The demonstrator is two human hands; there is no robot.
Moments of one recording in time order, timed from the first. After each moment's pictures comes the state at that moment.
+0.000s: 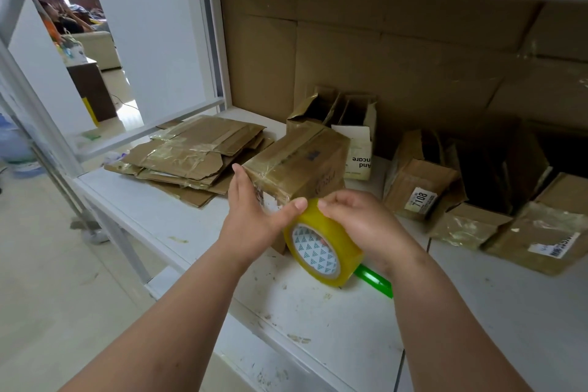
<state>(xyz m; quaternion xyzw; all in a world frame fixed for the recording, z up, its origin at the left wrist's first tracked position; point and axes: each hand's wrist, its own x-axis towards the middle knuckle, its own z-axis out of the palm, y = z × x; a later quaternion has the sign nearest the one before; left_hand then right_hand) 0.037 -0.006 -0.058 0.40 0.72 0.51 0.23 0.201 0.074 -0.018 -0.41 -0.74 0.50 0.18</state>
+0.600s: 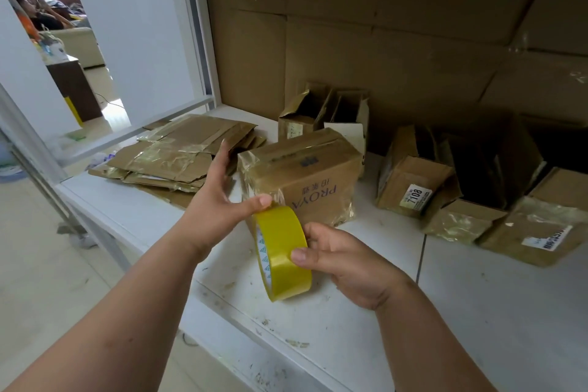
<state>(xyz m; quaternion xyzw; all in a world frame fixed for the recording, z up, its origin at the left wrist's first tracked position) -0.011 -0.011 -0.045 0.45 0.64 0.55 0.29 0.203 0.056 -0.057 -0.21 -0.64 0.73 0.13</state>
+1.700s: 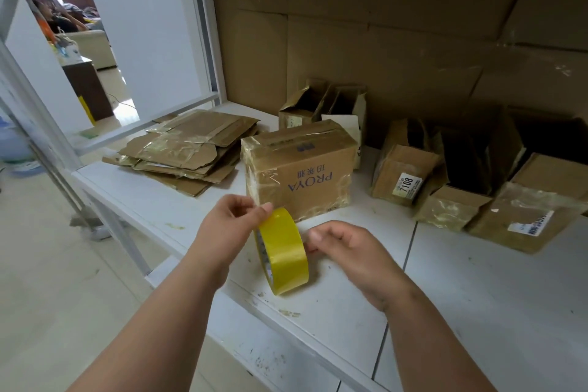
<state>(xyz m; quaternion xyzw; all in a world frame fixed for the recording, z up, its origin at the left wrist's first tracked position) 0.048 -0.044 -0.063 0.26 0.70 0.58 0.33 0.238 0.041 -0.075 -0.33 -0.71 0.58 0.23</state>
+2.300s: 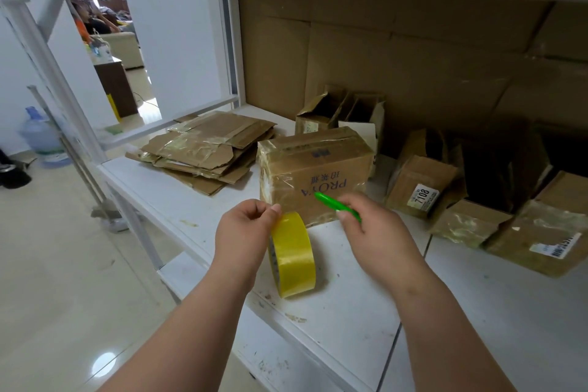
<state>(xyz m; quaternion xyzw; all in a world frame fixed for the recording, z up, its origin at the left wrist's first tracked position) 0.072 -0.039 -0.062 0.22 0.70 0.64 0.24 0.234 0.060 -0.039 -0.37 -0.87 0.24 0.23</state>
